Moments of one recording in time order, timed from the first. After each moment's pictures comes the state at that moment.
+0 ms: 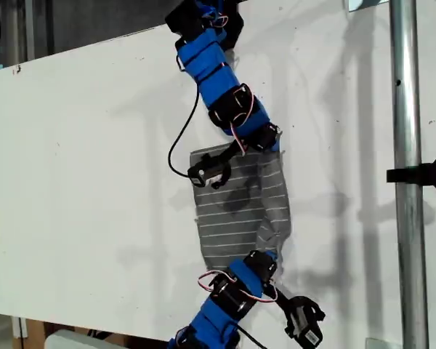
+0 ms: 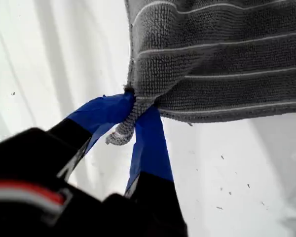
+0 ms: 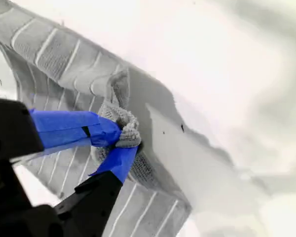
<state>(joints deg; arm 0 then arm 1) 28.8 75.0 59.2 93.8 -99.1 -26.1 67.9 58.4 82.8 64.2</state>
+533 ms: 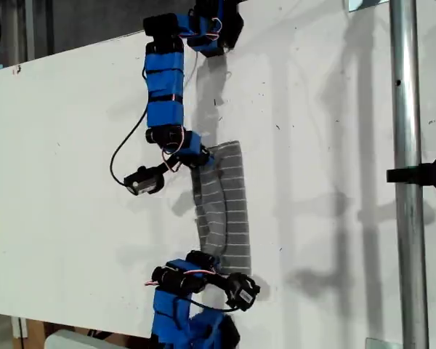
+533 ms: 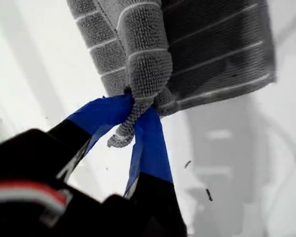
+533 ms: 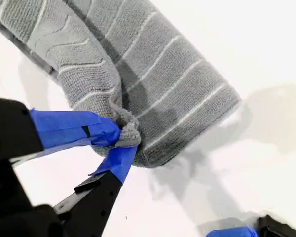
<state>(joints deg) 1.1 96.9 94.1 95.5 -86.7 3.4 69.7 66.7 81.6 43.6</state>
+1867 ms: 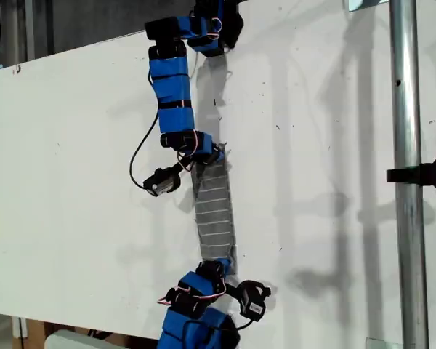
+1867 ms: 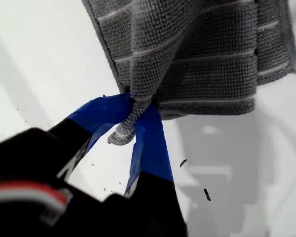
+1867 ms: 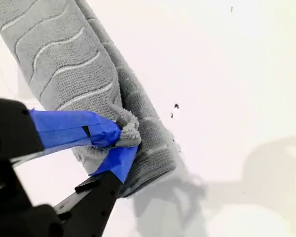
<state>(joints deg) 8.6 117.2 127.0 68.6 -101.0 -0.2 67.1 75.5 76.7 44.7</state>
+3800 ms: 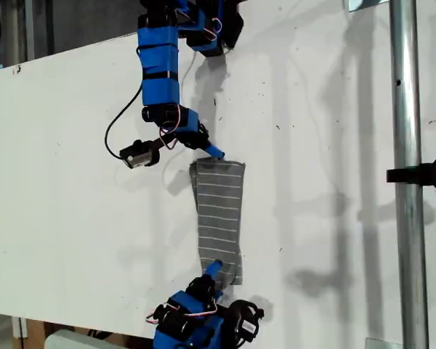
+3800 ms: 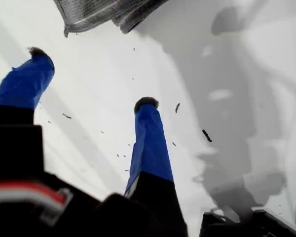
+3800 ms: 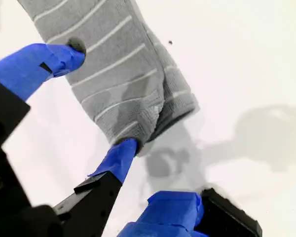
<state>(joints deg) 10.6 126.4 118.5 95.1 -105.2 2.7 88.0 90.6 82.0 53.3</state>
